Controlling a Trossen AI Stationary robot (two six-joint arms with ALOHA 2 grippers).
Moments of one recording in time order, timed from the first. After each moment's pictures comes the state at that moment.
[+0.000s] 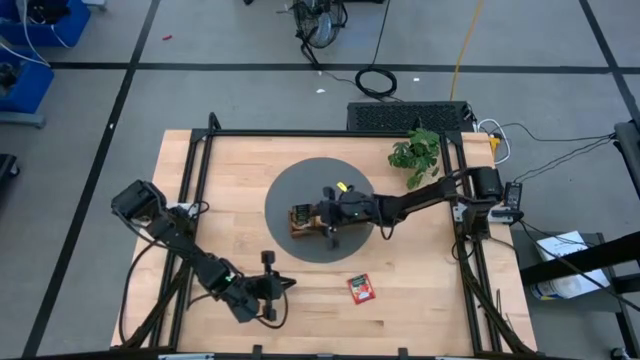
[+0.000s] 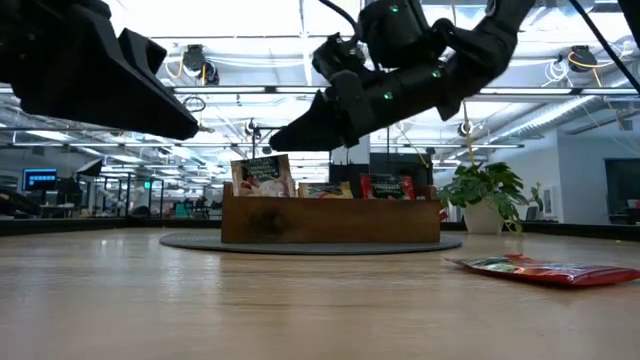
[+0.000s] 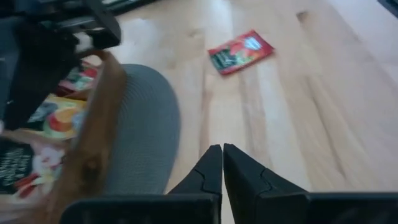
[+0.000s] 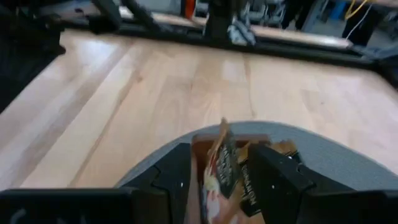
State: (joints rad) left arm -0.73 1.72 0.79 0.21 -0.77 -0.25; right arm 0.00 1.87 0.91 0.64 -0.05 -0.12
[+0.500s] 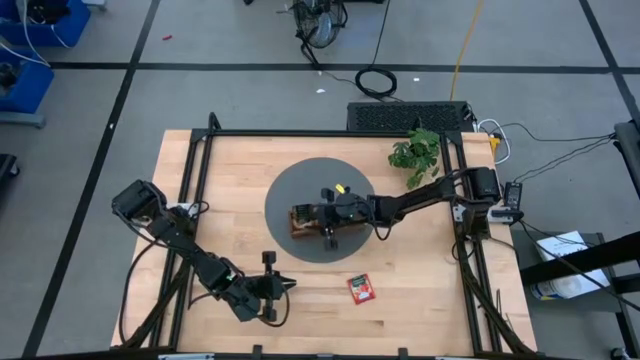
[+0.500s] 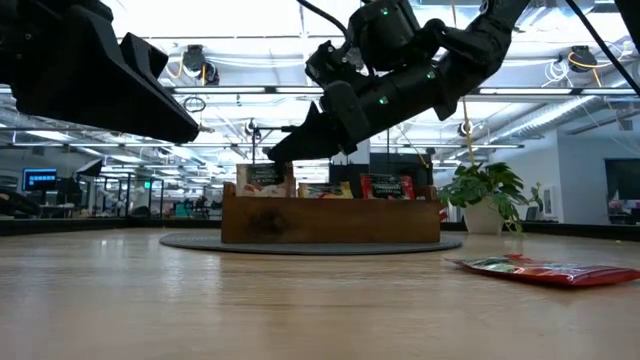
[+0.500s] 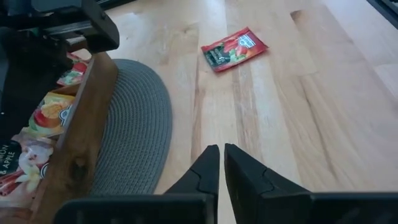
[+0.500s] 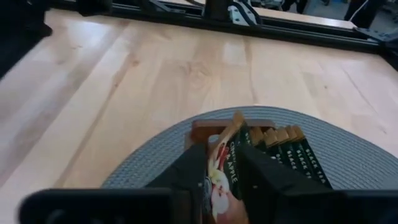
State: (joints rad) left arm -0.72 1.72 0.79 0.20 -0.72 -0.27; right arm 0.00 1.89 0.96 0.53 -0.02 -0.12
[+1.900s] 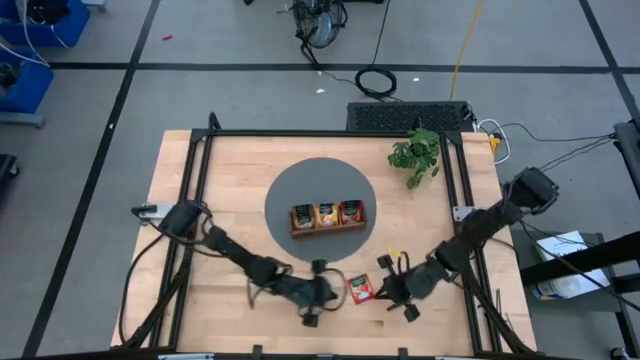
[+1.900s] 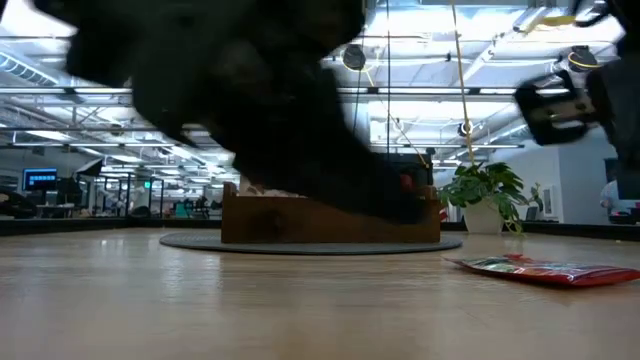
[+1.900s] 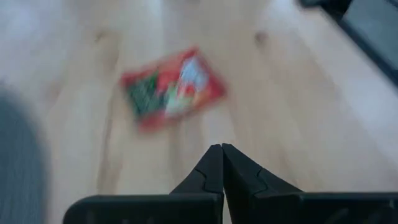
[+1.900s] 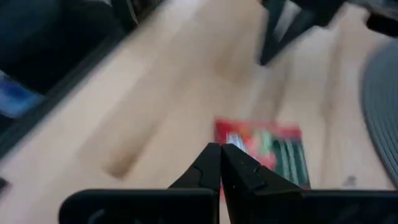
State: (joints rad) left arm -0.50 2.08 1.09 0.40 -0.28 -0.18; right arm 0.66 1.48 0.54 0.31 0.17 0.12
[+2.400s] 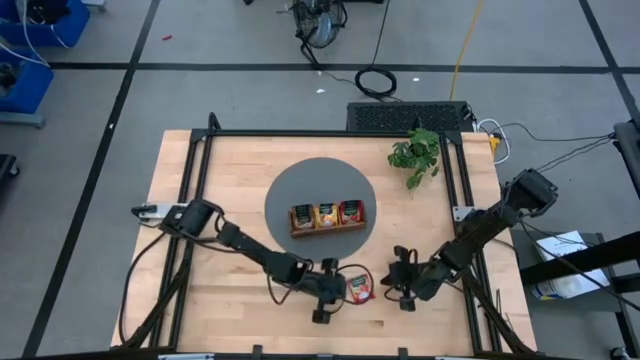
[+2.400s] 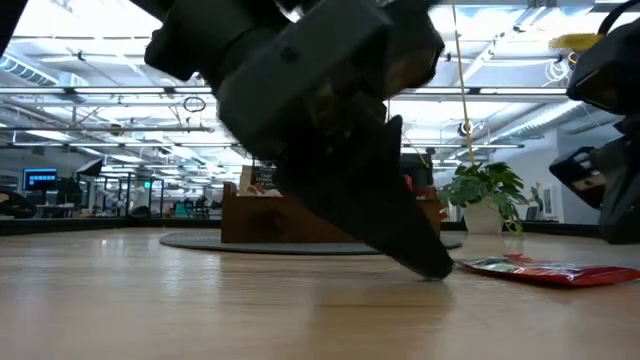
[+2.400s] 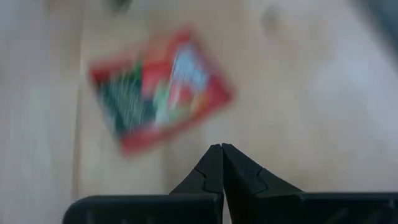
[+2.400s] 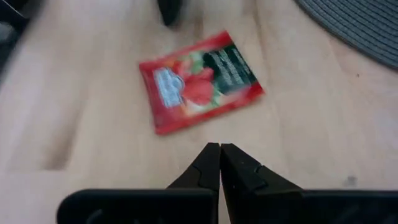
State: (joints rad) left arm -0.40 2.19 1.37 0.08 -0.07 -0.20; right arm 0.74 1.51 0.43 0.25 0.42 0.64
